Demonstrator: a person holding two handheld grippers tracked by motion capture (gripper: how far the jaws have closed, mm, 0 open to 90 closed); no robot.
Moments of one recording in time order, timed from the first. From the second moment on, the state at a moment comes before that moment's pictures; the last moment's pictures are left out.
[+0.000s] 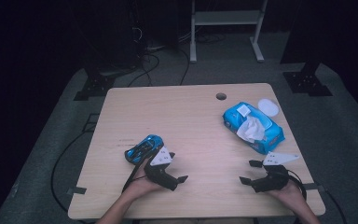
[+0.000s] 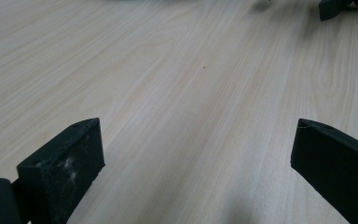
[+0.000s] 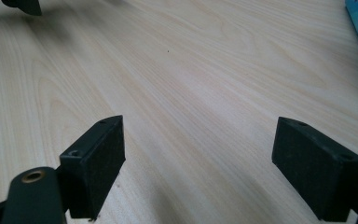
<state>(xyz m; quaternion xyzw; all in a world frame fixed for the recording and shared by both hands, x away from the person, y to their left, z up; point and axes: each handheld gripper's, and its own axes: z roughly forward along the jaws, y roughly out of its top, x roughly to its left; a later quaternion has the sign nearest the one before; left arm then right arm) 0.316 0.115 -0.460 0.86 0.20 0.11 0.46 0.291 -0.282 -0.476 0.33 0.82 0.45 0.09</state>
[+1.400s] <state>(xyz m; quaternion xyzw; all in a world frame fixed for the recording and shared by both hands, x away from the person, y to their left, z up) 0.359 0.194 -0.423 0.86 0.25 0.17 0.41 0.291 -0.265 -0.471 0.32 0.83 0.46 0.07</state>
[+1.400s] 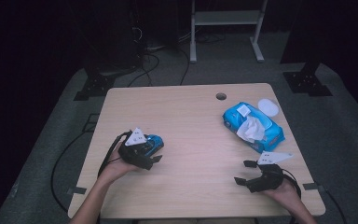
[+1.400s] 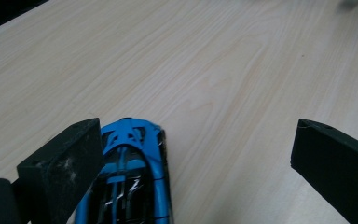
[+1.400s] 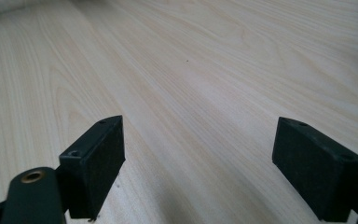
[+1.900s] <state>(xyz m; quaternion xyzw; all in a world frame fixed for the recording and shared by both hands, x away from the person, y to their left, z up) 0.386 0.215 -0.418 0.88 0.27 0.17 0.36 0.291 -0.264 -0.472 0.31 0.83 0.45 0.07</state>
